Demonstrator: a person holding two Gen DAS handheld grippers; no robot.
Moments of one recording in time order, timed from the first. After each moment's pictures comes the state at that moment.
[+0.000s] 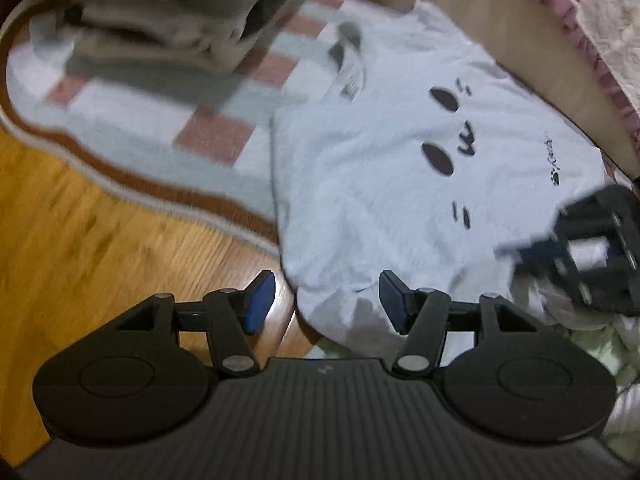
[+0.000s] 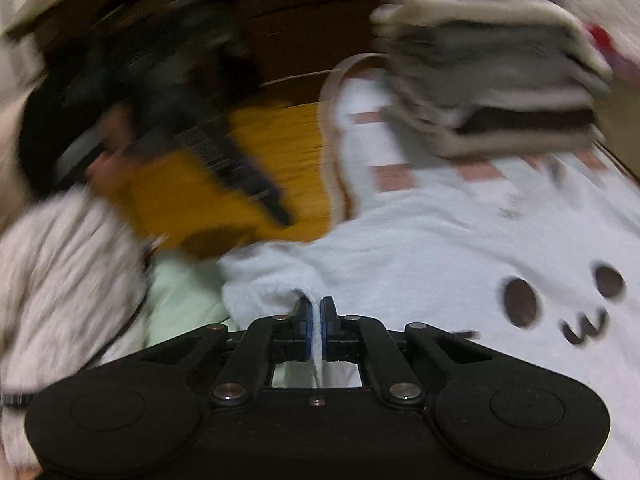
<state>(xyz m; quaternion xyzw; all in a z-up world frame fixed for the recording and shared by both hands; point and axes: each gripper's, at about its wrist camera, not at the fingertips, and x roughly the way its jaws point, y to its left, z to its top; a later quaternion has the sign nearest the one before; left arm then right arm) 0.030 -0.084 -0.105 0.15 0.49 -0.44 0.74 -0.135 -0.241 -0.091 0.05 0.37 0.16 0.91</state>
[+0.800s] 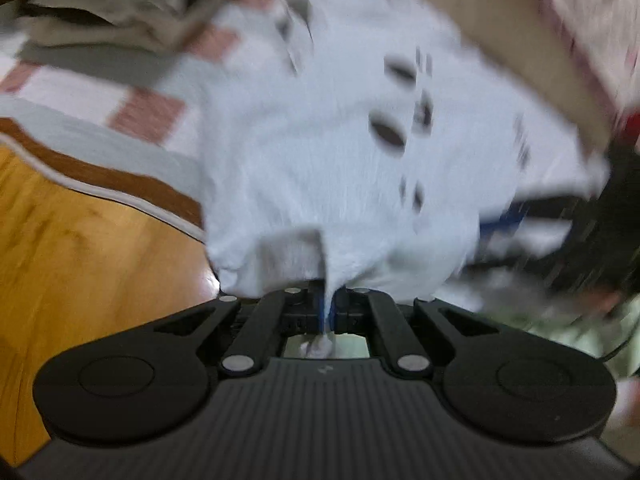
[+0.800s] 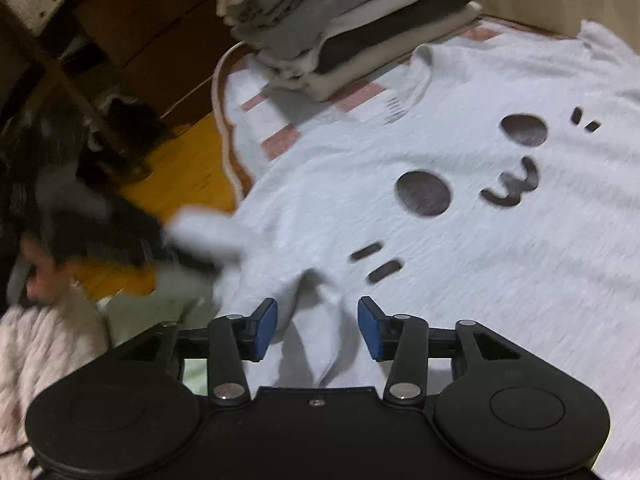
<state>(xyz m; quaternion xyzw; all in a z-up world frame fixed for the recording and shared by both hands) 0.014 -0.087 -0.104 0.11 0.53 -0.46 0.70 -0.156 -0.292 -0.133 0.22 0.42 0.08 0.88</state>
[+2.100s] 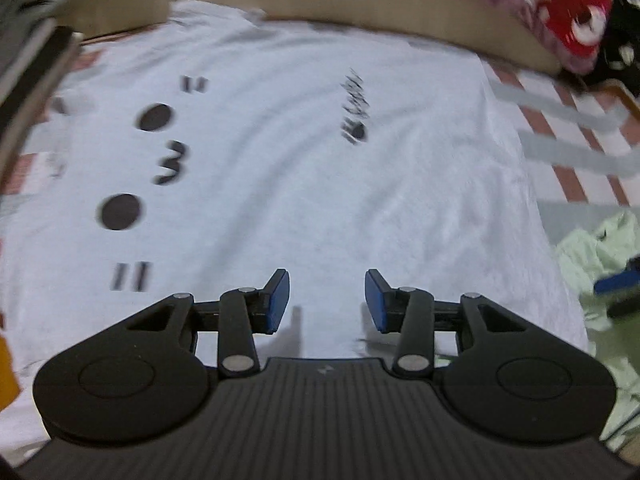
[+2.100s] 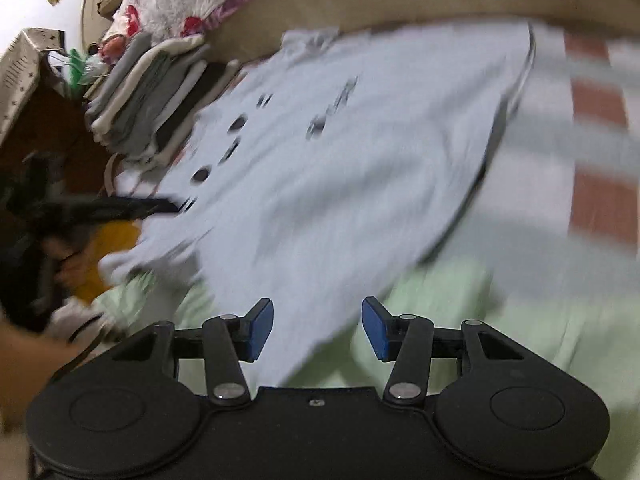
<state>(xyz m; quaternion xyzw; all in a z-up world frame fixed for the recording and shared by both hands) -0.211 -0.295 -0.110 0.27 0.43 -0.54 0.67 -0.537 -0.369 -0.119 0.41 0.35 -0.14 0.83</state>
